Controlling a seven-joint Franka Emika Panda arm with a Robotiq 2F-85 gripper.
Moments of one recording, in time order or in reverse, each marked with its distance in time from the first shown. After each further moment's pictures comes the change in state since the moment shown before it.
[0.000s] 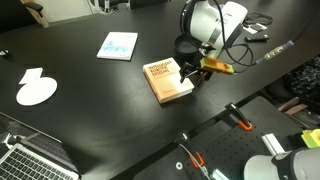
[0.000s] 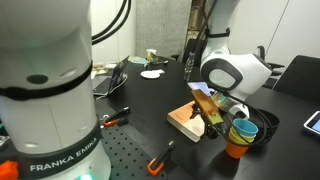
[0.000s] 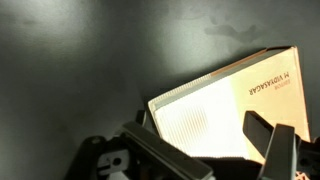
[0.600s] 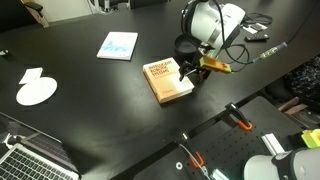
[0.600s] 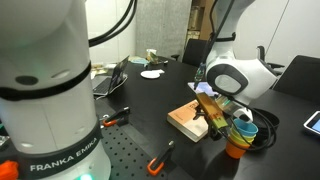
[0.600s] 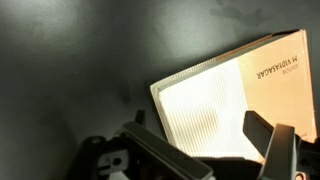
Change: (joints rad) arm -0.096 0.054 0.068 0.066 -0.049 -0.001 0.000
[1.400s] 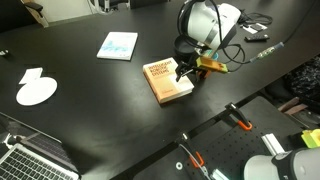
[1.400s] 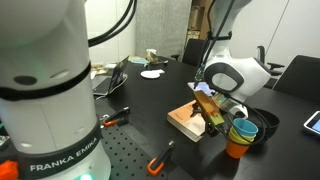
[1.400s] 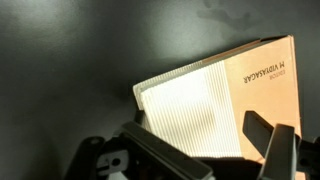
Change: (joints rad) arm -0.010 -0.001 0.040 0.001 -0.016 0.007 0.000
